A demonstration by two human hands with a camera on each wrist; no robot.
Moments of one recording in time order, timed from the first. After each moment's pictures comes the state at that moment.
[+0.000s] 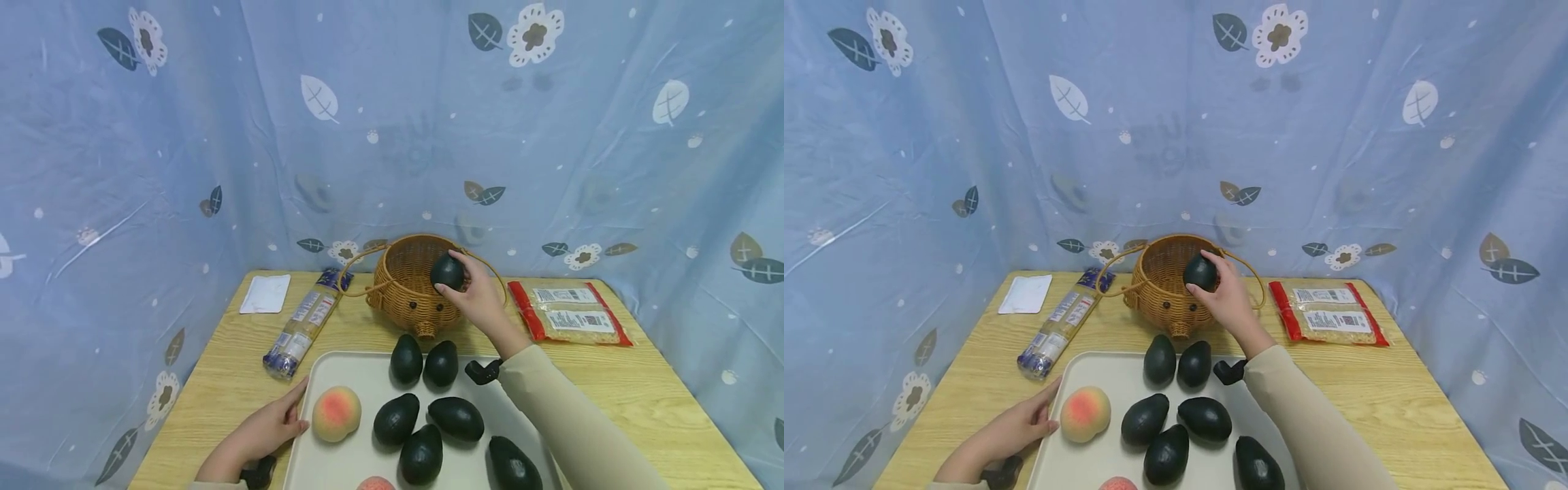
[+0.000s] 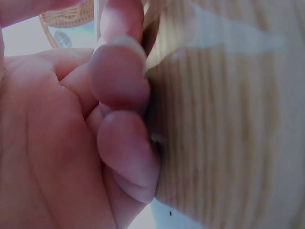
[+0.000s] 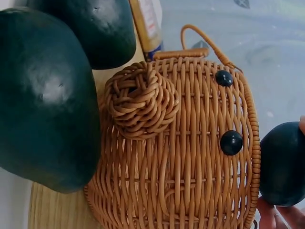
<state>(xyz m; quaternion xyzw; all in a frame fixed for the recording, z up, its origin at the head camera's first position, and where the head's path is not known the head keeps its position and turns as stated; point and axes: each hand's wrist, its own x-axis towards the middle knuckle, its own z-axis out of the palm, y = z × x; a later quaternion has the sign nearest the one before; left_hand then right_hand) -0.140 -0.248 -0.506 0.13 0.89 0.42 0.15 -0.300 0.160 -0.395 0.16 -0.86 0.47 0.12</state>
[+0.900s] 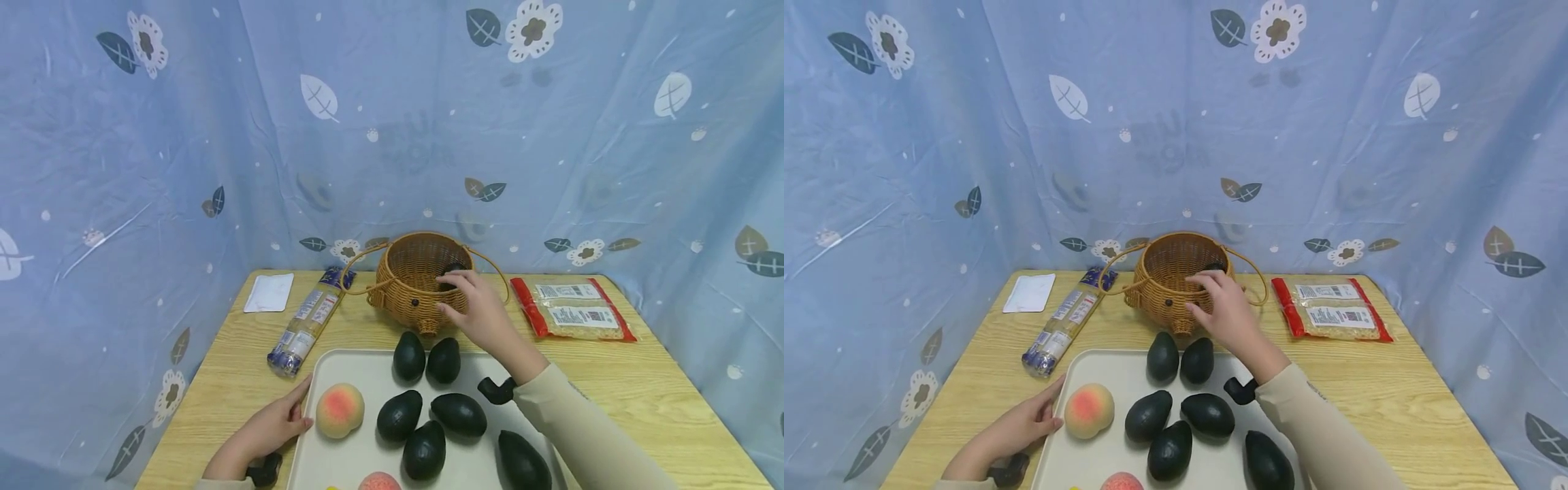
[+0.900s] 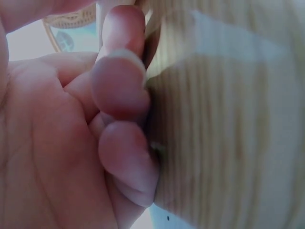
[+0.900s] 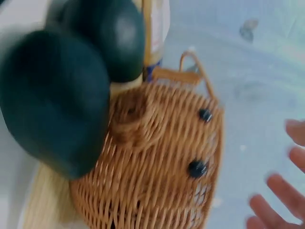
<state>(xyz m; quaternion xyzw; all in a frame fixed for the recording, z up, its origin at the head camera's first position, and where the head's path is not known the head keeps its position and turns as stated) -0.140 -0.247 -0.509 0.12 0.89 0.42 0.15 -0.257 0.159 -0.389 0.26 -0.89 0.31 0.19</state>
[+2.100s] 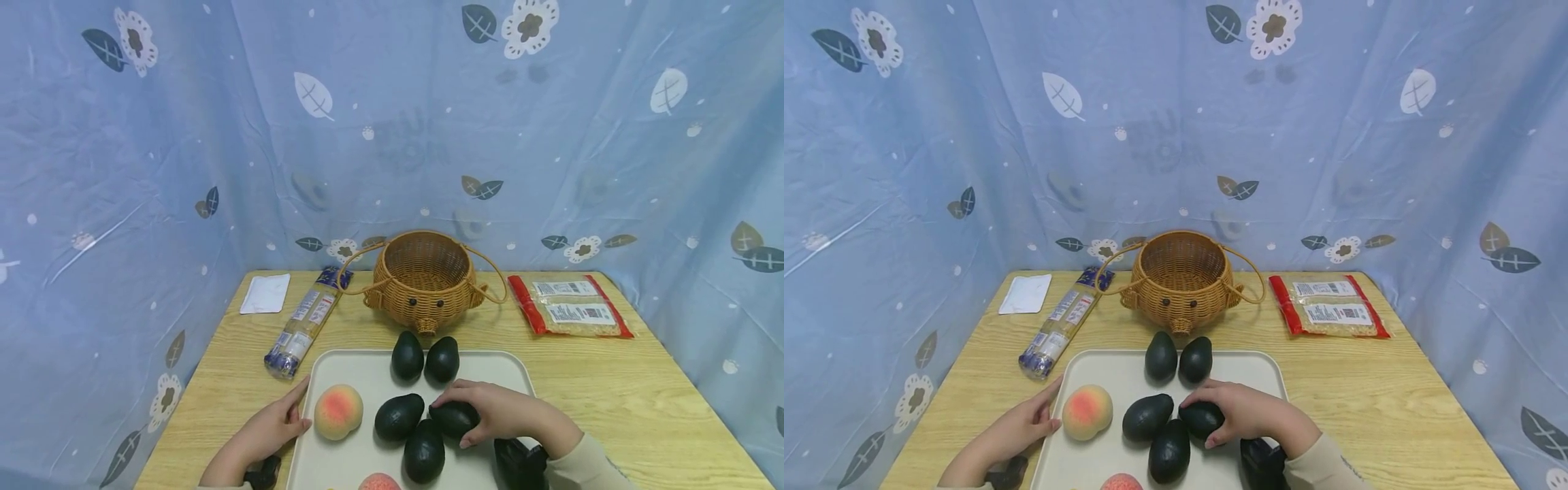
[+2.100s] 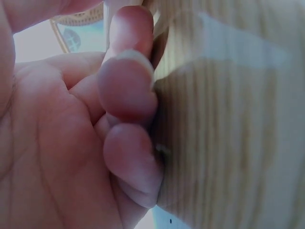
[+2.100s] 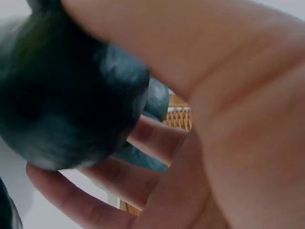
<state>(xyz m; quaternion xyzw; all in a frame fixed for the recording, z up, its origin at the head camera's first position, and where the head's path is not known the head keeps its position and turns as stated) -0.140 -0.245 -0.508 0.09 0.88 0.44 0.15 -0.179 0.197 -0.449 0.41 -0.85 0.27 -0.20</state>
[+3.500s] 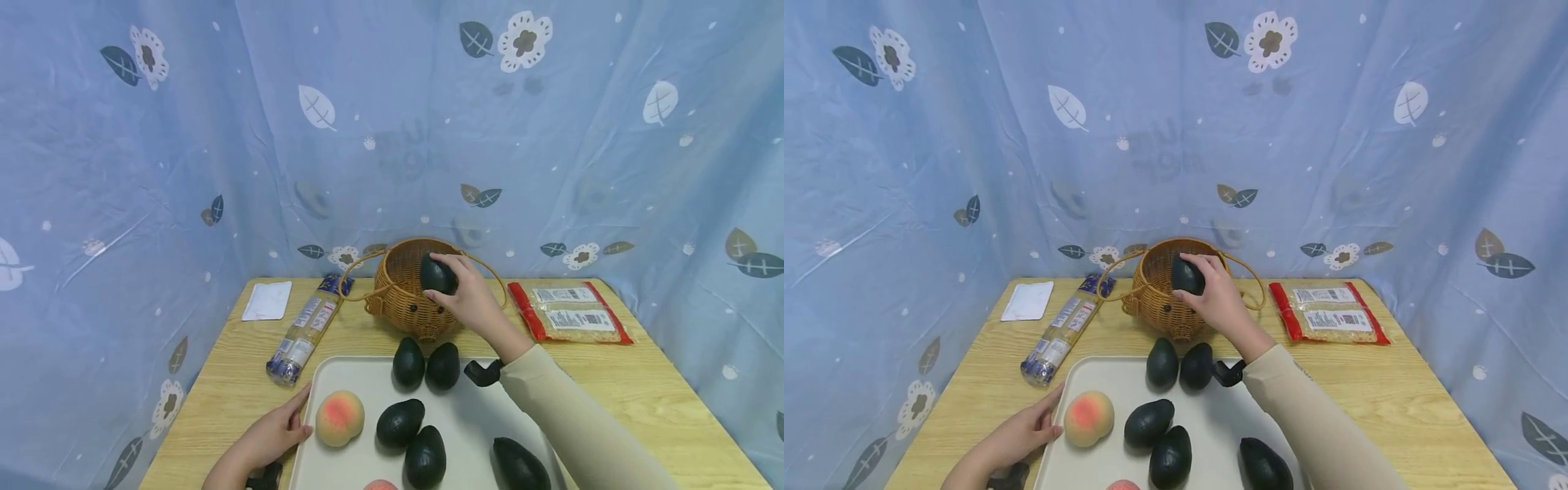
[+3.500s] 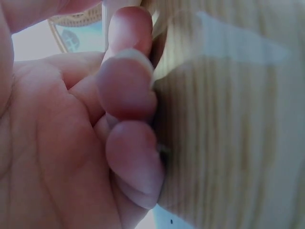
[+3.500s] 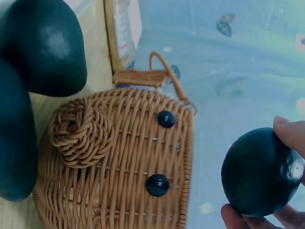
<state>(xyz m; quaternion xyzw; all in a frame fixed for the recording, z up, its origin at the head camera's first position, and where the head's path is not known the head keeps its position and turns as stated) -0.138 -0.246 -0.514 0.11 0.89 0.43 0.14 -0.276 0.143 -0.364 0.21 -0.90 0.36 0.13</state>
